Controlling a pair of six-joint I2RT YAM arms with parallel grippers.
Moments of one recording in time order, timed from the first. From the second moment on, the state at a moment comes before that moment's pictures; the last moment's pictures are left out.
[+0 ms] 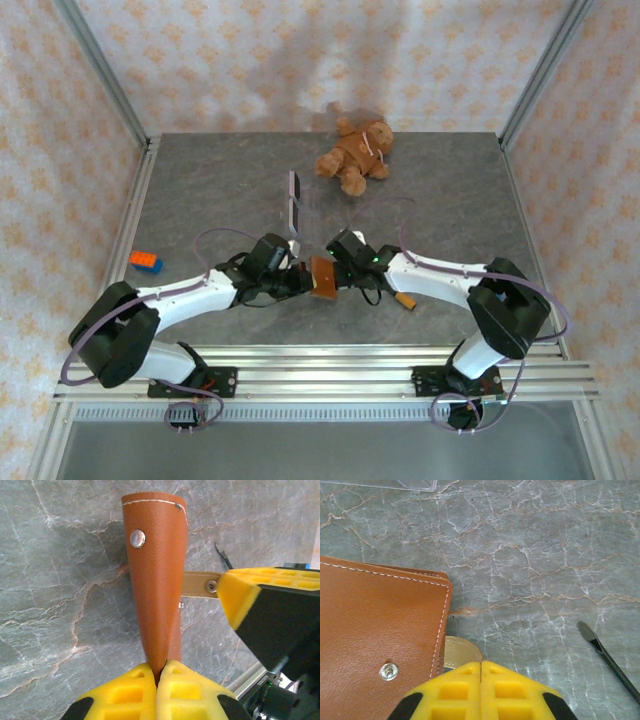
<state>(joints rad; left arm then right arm) -0.65 1.39 0.63 -0.09 0.34 -0.96 0.86 1.55 0.91 -0.46 0.17 0.64</state>
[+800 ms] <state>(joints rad) -0.65 1.43 0.57 0.06 0.42 -0.96 0.86 1.26 0.85 -0.52 -0.03 0.63</state>
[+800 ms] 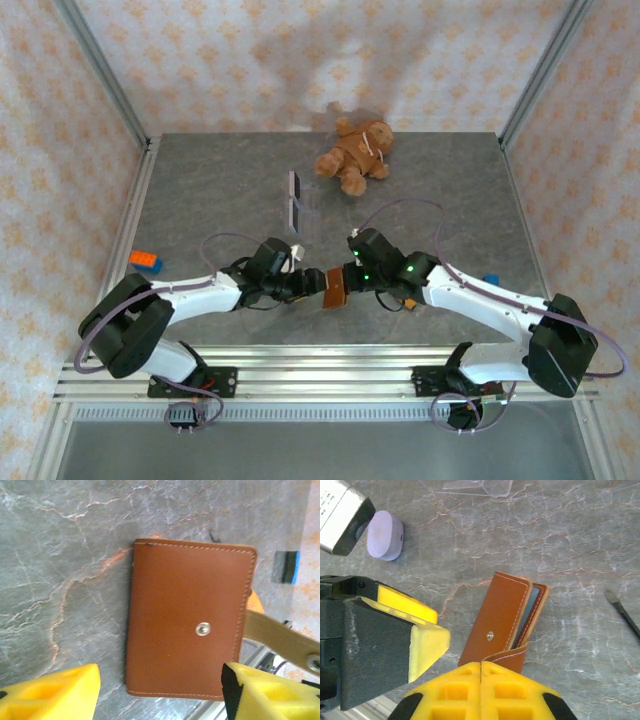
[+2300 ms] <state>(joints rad) -0.59 1.49 0.58 -0.03 0.41 -0.82 0.85 1.25 0.83 -0.65 0.14 0.62</state>
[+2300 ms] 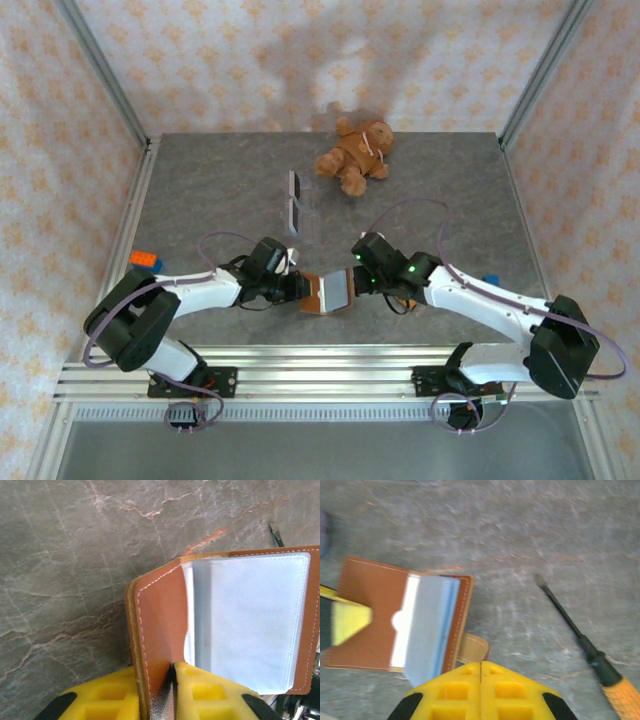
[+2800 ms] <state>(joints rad) -0.59 1.50 0.57 -0.04 0.39 -0.80 0.85 1.24 0.96 -0.77 0.17 0.62</state>
